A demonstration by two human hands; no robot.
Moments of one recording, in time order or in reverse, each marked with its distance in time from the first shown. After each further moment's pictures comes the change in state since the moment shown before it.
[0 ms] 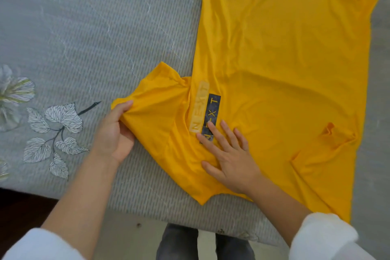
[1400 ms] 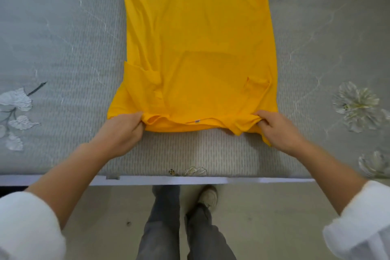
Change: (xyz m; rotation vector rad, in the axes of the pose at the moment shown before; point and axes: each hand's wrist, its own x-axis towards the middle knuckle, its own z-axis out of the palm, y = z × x) left_hand -0.115 -0.105 0.035 1.824 -0.502 0.584; right_hand -0.200 0.135 -0.009 0.495 0.174 0.481
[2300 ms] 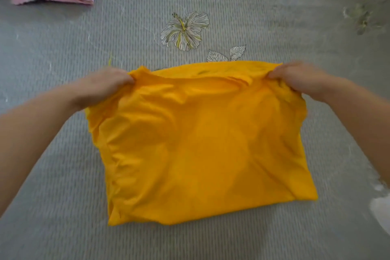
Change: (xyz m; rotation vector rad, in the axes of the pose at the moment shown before) left_hand 0.263 -0.024 -0.165 -0.363 -0.117 -0.199; right_hand 0.254 -0.057 -0.156 0.286 -0.010 0.352
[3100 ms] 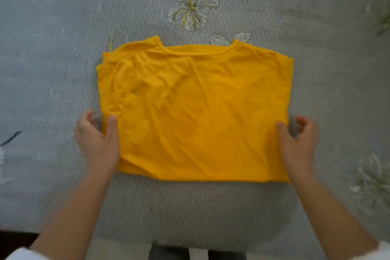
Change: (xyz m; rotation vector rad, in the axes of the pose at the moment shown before) left_hand -0.110 -0.059 0.147 -0.308 0.871 -0.343; right_hand -0.080 0.124 0.074 0.226 0.533 0.012
